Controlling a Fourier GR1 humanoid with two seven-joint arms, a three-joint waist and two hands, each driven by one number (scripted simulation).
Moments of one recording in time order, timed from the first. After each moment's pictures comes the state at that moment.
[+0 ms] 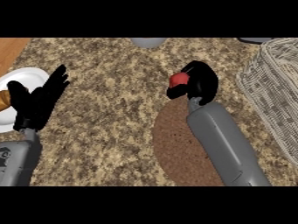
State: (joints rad) left arm -0.28 0.25 0.07 -1.40 0.07 -0.07 0.24; right arm -0.72 0.00 0.20 -1.03 0.87 -0.39 0.94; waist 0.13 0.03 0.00
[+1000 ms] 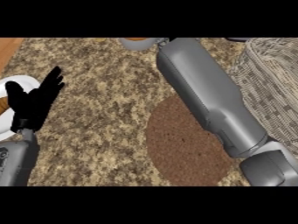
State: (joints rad) left arm -0.28 0.26 0.10 -1.36 0.06 -0.05 0.23; right arm -1.34 -0.01 0.18 -0.62 1.19 -0.65 1.16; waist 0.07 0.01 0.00
